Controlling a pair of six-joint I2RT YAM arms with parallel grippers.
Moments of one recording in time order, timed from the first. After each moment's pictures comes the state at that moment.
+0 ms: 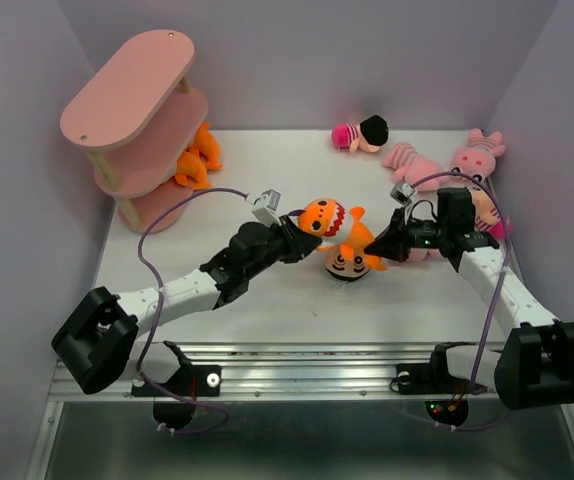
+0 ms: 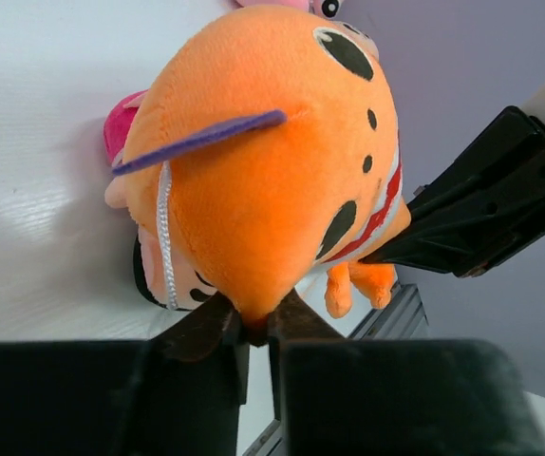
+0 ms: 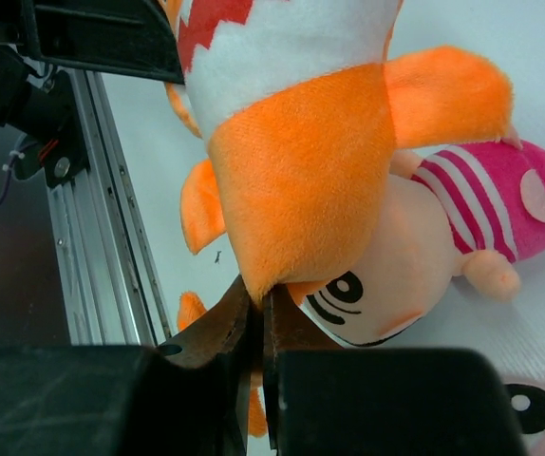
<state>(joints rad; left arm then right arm) -0.81 1.30 0.65 0.44 0.01 -0.89 0.09 1.18 0.81 -0.33 -1.09 -0.23</state>
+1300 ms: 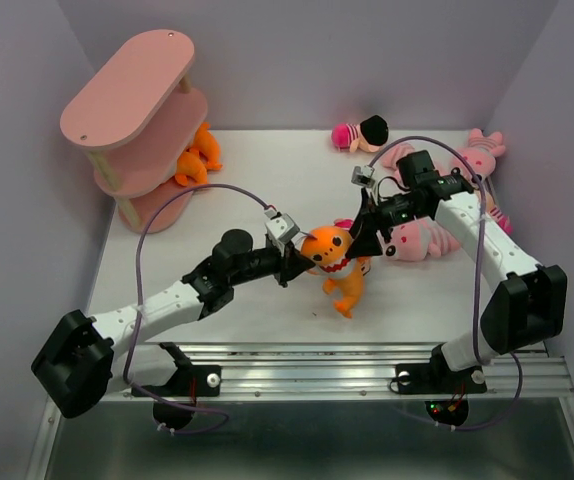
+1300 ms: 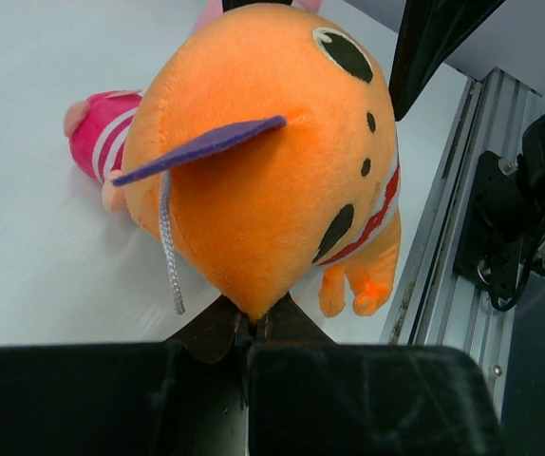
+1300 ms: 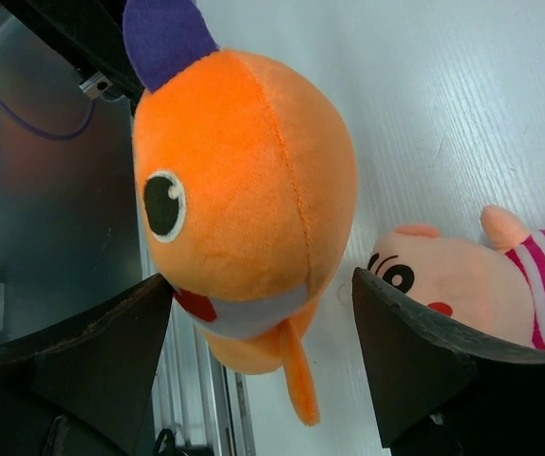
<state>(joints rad) -0.79 1.14 0.57 0.38 0.37 -0.21 0.27 1.50 1.32 -0.97 -1.10 -0.57</state>
